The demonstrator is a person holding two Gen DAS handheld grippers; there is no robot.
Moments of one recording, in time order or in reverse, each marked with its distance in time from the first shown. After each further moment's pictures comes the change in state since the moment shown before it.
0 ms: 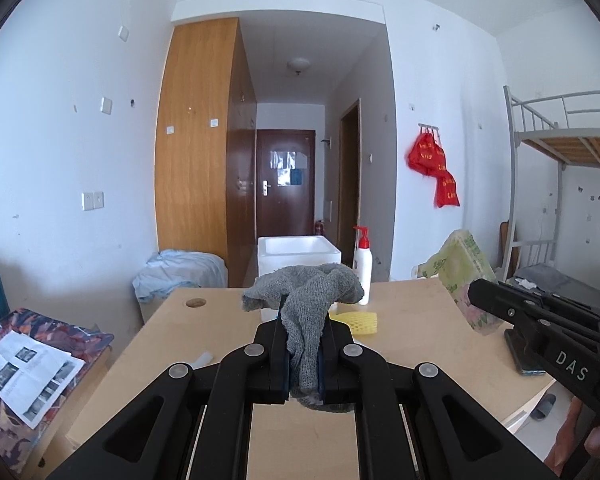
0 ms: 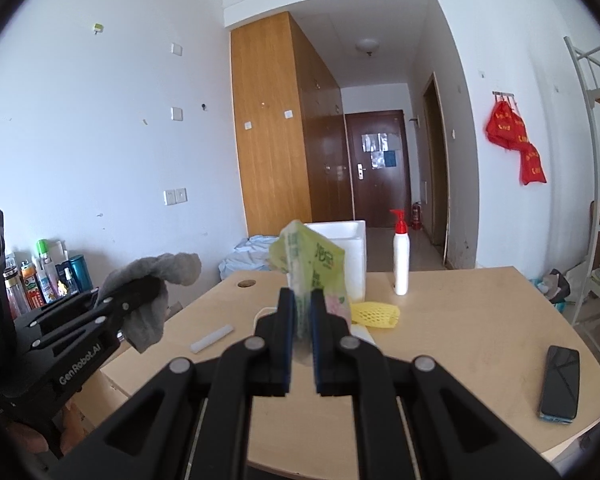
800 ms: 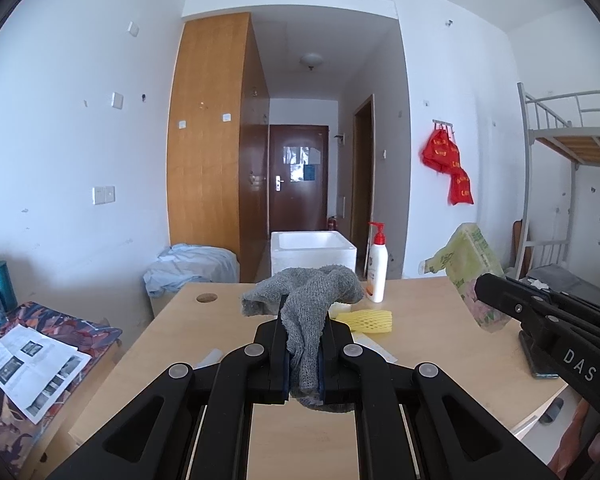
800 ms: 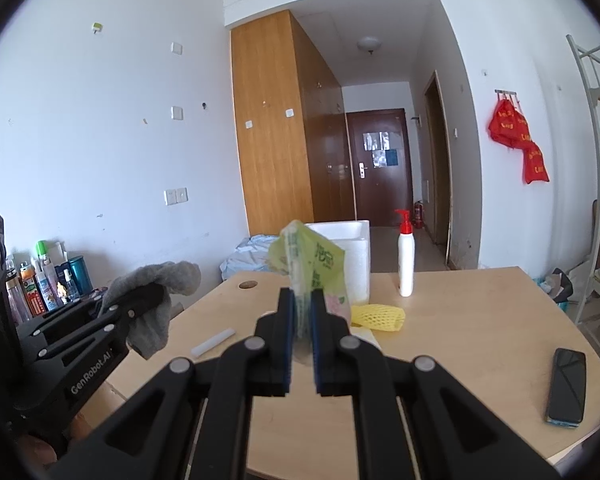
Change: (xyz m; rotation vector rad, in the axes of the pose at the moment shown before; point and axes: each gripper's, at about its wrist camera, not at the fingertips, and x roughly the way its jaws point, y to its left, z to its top) left arm 0.011 0.001 -0.001 -0.013 0.017 0.050; right arm 0.009 0.004 0.000 0.000 0.004 0.007
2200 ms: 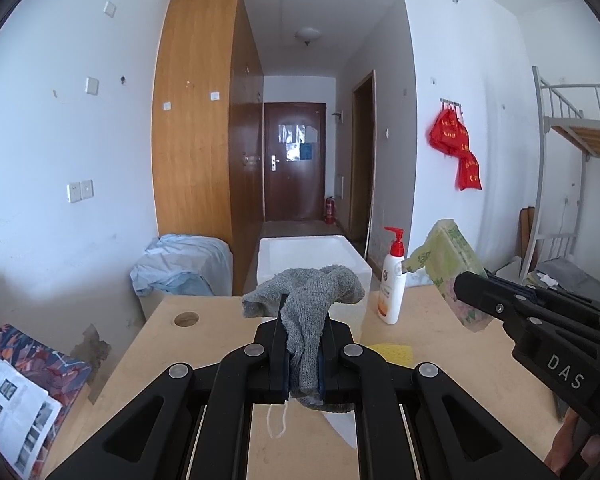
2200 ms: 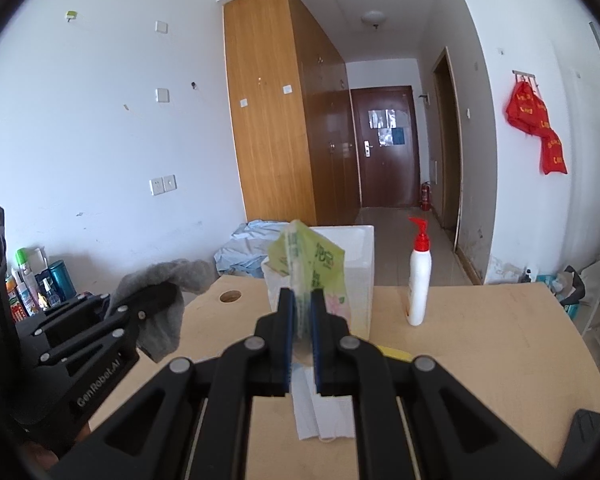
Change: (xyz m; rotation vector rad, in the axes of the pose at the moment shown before) left arm 0.144 0.008 0.062 0.009 0.093 -0.013; right arm 0.111 -0.032 0.056 0.004 0.098 0.016
